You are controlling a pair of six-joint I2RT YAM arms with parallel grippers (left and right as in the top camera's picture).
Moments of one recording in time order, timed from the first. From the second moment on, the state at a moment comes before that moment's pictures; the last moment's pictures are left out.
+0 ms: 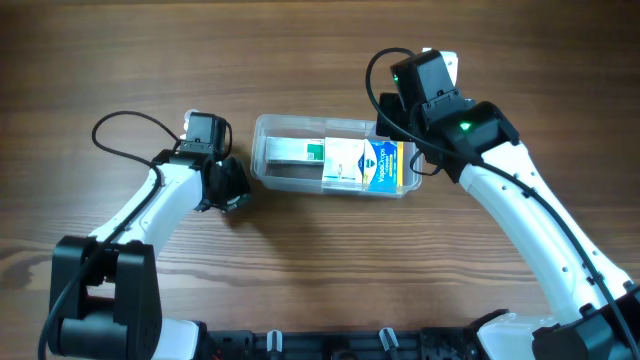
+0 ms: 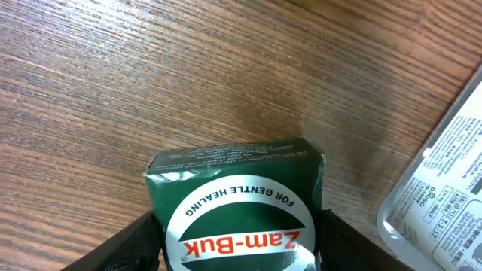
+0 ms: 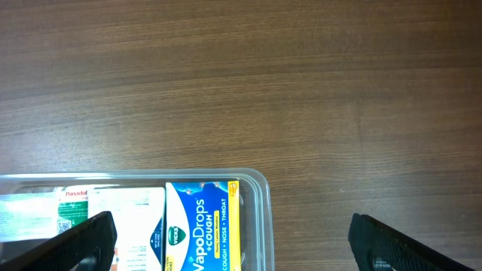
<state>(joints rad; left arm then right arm) -0.14 1.63 0.87 -0.60 -0.01 -0.53 0.45 1.53 1.39 -0.87 0.35 0.44</state>
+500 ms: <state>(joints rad) -0.14 1.66 0.87 -0.61 -0.02 -0.52 0.45 1.53 1.39 -0.87 0.35 0.44</state>
